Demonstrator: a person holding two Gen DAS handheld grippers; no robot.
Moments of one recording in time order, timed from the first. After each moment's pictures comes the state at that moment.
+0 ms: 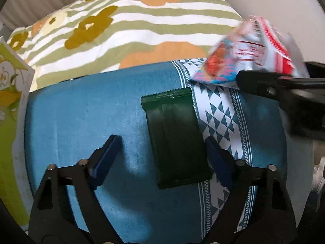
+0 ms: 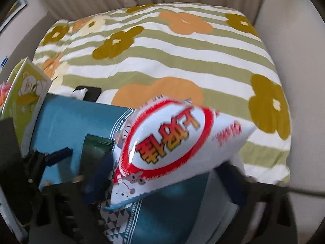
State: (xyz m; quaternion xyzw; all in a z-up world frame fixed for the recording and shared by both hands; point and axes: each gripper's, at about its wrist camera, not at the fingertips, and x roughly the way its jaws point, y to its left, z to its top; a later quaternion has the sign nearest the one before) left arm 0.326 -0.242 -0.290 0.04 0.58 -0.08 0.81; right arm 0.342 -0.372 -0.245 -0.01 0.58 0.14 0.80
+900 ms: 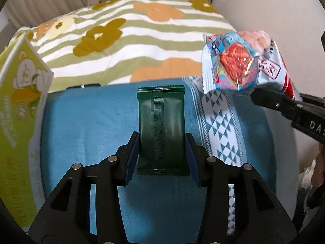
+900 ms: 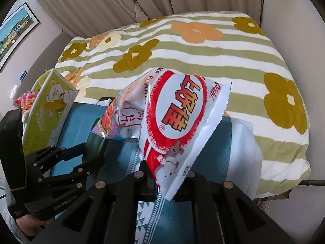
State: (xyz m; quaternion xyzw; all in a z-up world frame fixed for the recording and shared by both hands) left arm 0.310 -0.205 -0.246 0.01 0.55 -0.09 0.83; right arm 0.306 -0.378 -0.221 0.07 0.53 0.18 0.82
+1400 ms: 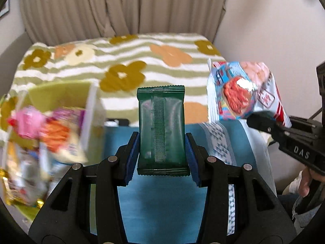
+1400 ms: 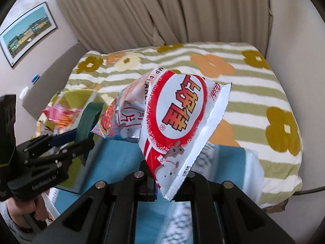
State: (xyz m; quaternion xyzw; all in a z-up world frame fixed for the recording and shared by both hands) left arm 0.284 -0.092 -0.106 -0.01 0.45 -0.08 0.89; right arm 0.273 -0.301 -0.109 0.05 0.46 0.20 0.86
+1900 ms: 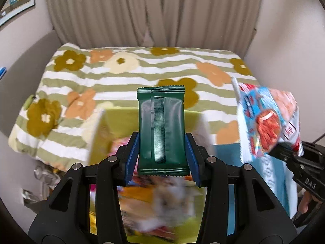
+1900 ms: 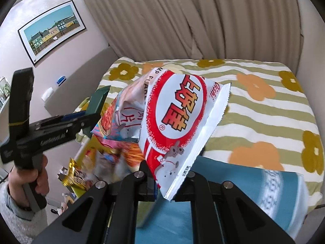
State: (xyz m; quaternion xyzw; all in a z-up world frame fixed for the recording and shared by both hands) left arm 0.315 0.126 -0.045 -0.02 0.43 -0.01 0.90; right arm 0.278 -0.118 -0.057 0.06 0.42 0.27 0.86
